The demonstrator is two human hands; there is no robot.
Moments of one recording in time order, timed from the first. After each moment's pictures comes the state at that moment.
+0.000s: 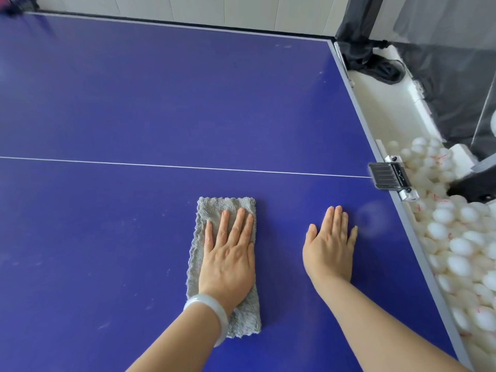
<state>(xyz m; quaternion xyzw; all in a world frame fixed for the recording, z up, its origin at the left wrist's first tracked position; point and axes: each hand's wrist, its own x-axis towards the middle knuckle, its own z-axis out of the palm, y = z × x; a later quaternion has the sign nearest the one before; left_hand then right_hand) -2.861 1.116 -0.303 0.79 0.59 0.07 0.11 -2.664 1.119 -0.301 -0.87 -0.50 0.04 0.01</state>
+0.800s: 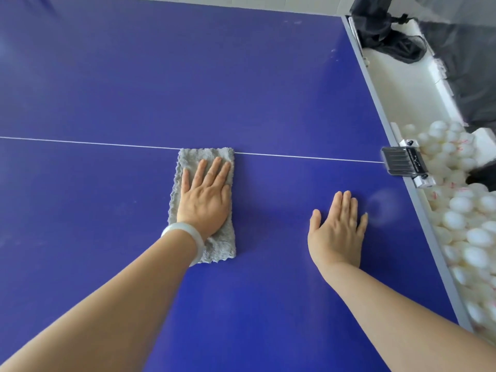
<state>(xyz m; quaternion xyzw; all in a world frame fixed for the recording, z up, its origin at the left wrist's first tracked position) -2.897 1.204 -0.303 0.76 0.64 0.07 0.10 -2.656 1.119 -0.311 -0.86 -0.50 0.03 0.01</state>
